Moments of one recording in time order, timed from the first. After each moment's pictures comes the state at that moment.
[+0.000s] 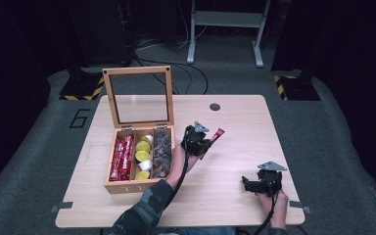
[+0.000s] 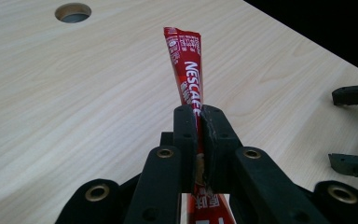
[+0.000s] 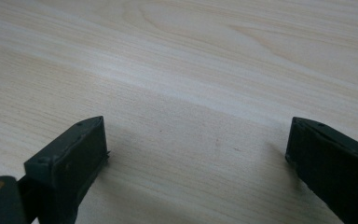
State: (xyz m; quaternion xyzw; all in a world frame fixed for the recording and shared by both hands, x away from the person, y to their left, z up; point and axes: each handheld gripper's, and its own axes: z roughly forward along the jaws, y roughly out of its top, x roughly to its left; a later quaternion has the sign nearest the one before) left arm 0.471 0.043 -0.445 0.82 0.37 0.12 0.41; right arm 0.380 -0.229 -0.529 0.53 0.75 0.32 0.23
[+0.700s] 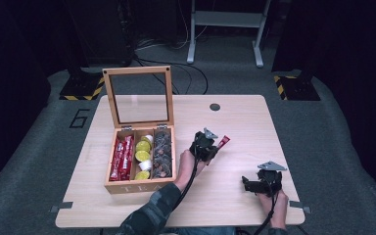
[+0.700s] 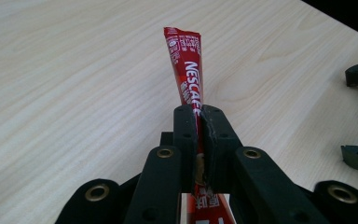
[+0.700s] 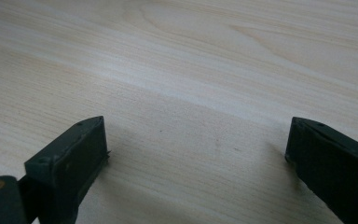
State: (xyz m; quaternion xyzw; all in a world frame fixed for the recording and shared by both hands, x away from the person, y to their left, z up) left arm 0.470 0.016 -0.473 0.84 0.37 0.12 0.39; right arm 0.380 -0.229 -0.529 0.53 0.75 0.32 0.23
